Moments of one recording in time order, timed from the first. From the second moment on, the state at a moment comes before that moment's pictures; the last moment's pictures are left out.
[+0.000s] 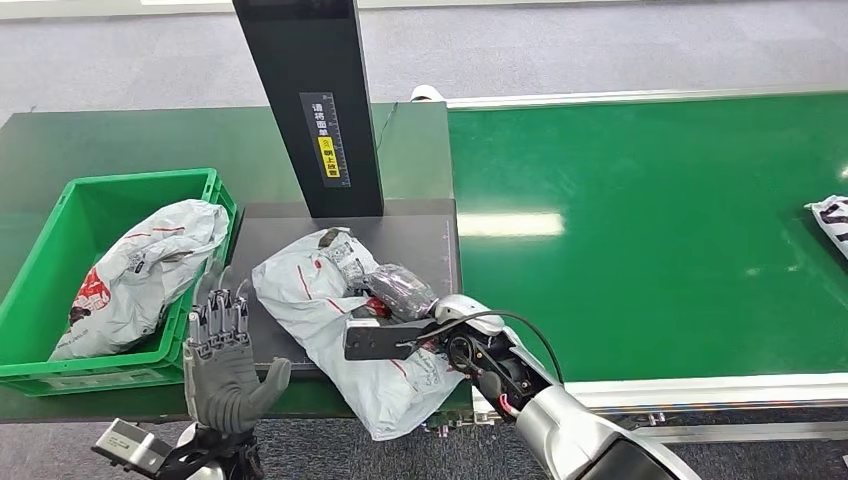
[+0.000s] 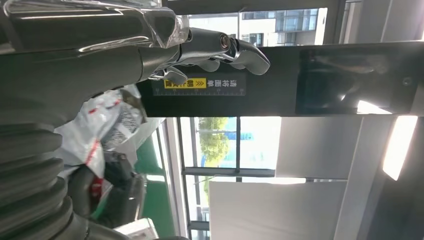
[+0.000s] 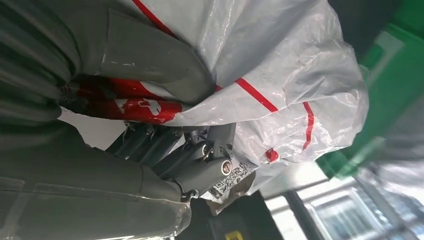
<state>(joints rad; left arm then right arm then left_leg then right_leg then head) 0.06 -0.16 -0.13 -1.52 -0.05 -0.12 -0.67 -0.68 0.20 0.70 -0.52 0.66 0.06 -0.52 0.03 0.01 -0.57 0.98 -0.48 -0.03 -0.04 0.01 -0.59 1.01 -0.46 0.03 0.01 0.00</state>
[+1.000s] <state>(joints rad) 0.02 -0.16 -0.16 -1.44 -0.06 -0.14 -0.66 -0.62 0.17 0.55 -0.54 0.25 0.13 -0.68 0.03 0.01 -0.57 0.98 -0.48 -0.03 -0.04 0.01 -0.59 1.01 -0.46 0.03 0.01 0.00</state>
